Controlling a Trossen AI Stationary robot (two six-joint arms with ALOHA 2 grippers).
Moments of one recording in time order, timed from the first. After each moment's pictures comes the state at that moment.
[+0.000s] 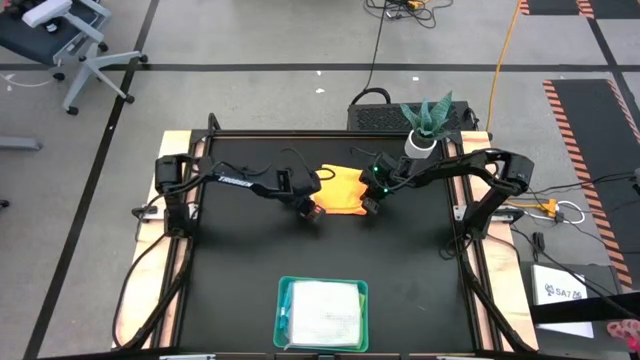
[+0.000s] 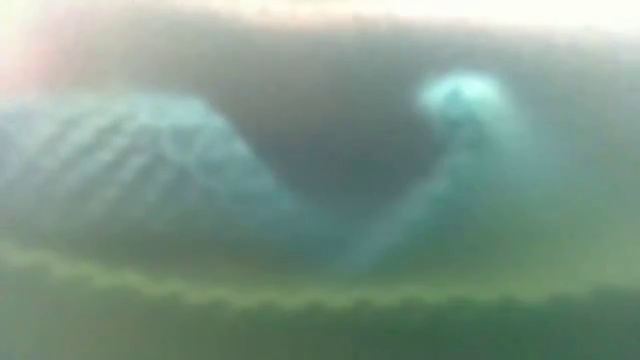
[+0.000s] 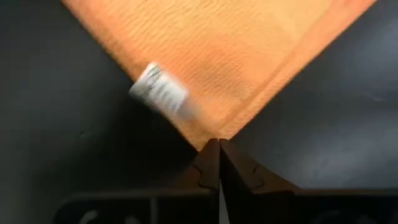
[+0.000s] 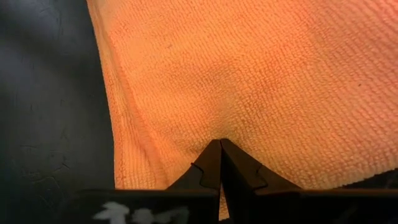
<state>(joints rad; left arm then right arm) 0.21 1.87 1.09 -0.32 0.12 -0.68 -0.46 1.65 0.70 -0.11 -0.26 0.09</state>
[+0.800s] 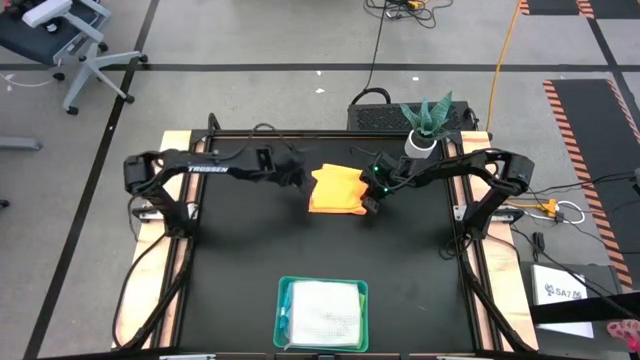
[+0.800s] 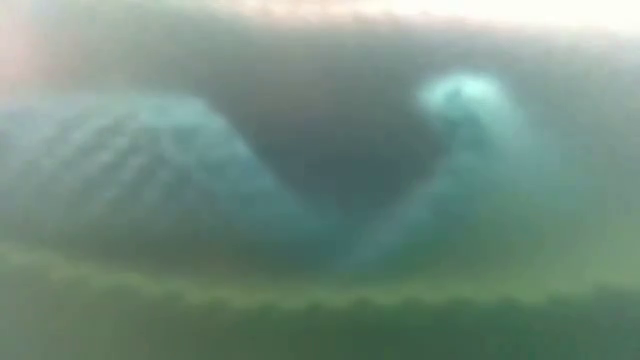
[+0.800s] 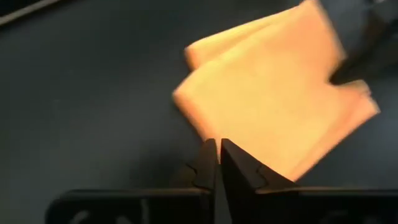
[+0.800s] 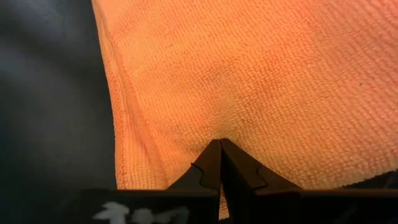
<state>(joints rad) 0.32 1.64 1.09 -0.38 -0.11 -0.58 -0.46 1.65 0.70 -0.11 -0.30 0.13</state>
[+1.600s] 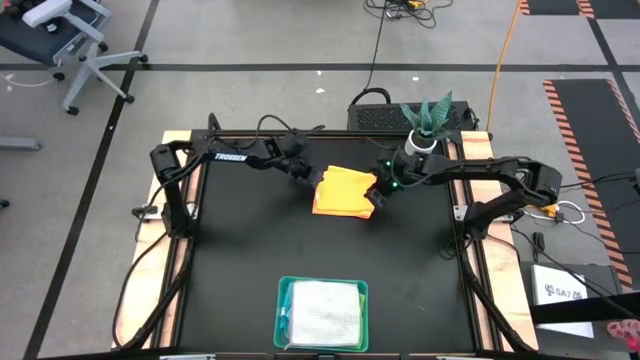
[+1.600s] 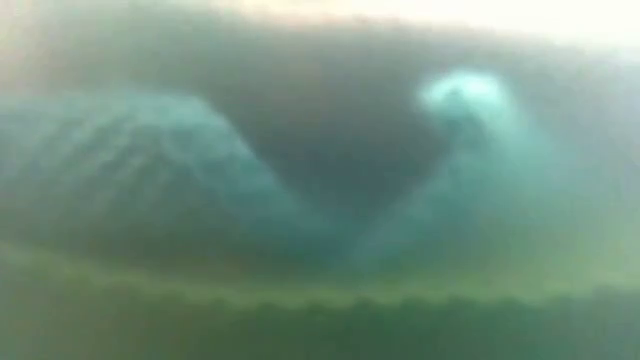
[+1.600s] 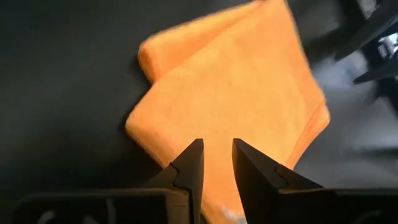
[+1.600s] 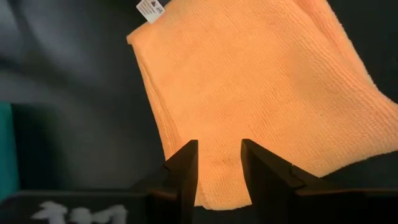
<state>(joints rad) 0.50 1.87 1.09 -0.06 0.38 -0.51 -0.46 1.41 0.70 -0.22 -0.31 0.29</state>
